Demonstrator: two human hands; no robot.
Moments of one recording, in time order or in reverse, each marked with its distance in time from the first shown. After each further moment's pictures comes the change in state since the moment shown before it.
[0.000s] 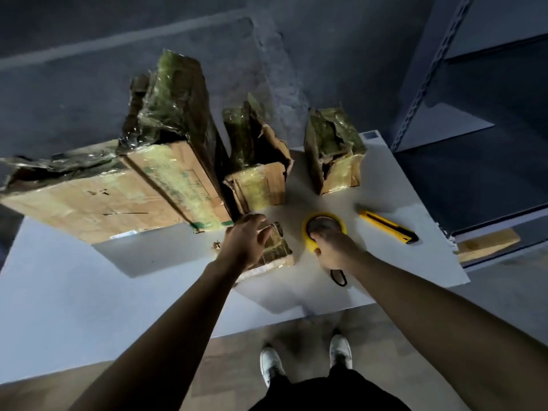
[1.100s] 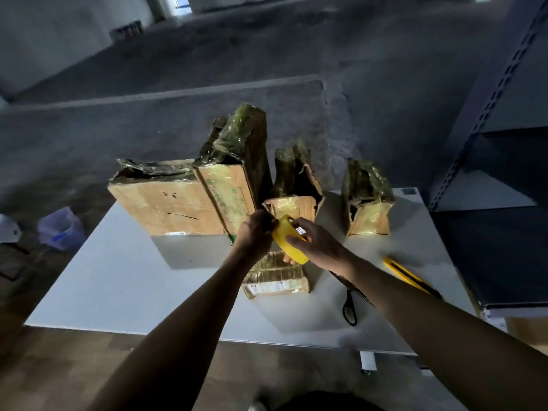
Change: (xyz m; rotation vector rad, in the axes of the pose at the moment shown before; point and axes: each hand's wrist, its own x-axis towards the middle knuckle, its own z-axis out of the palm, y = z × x) left_hand -0.022 0.051 -0.065 -0.321 0.371 -0.277; right_hand -0.037 -0.083 -0.087 0.870 -0.012 -0.467
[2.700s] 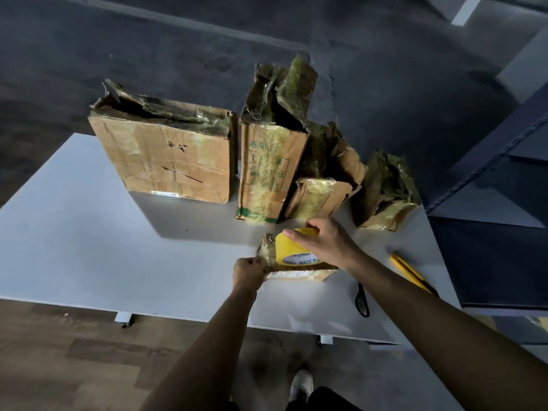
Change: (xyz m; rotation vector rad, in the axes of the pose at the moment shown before) left_hand -0.039 -0.168 0.045 -0.515 -0.056 -0.715; right_hand 0.046 -0.004 0.077 -0.502 0.141 0.184
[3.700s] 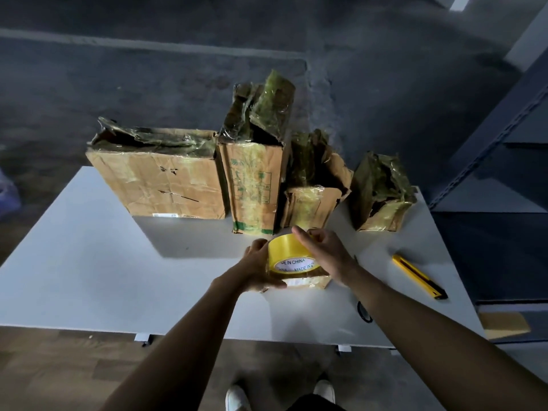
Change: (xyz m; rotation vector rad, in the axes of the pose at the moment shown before) left_hand -0.002 0.060 -0.016 0.820 -0.457 0.499; right_hand 0.002 0.036 0.005 0.542 -0.011 0.115
